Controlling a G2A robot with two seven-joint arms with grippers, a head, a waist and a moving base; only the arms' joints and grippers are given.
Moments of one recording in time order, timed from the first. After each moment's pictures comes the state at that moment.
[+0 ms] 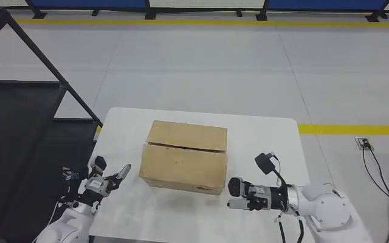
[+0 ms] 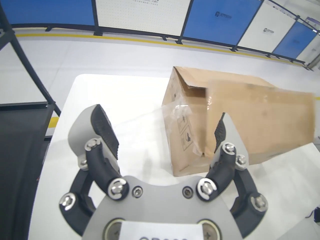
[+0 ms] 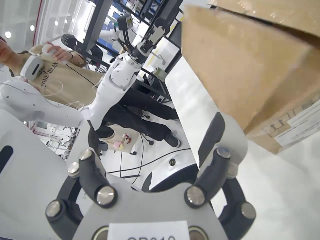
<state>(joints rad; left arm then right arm) 1.54 -1.15 -1.72 -1.82 0.96 -0.36 -0.06 -1.19 -1.11 1.40 -1.79 0.07 -0.48 1.18</state>
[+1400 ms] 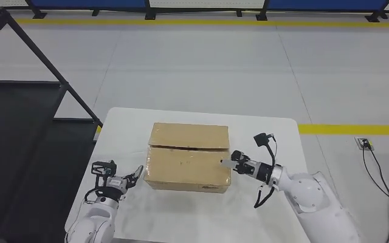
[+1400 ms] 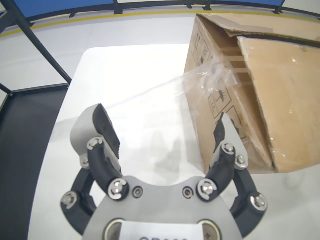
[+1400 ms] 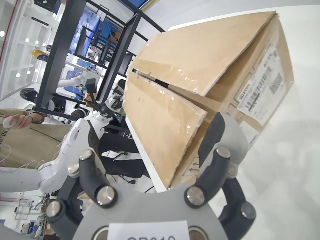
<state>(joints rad) 1.43 -1.18 -1.53 -1.66 1.20 -0.06 -0.06 -0.98 -1.14 1.25 -1.51 -0.12 -0.36 0.79</state>
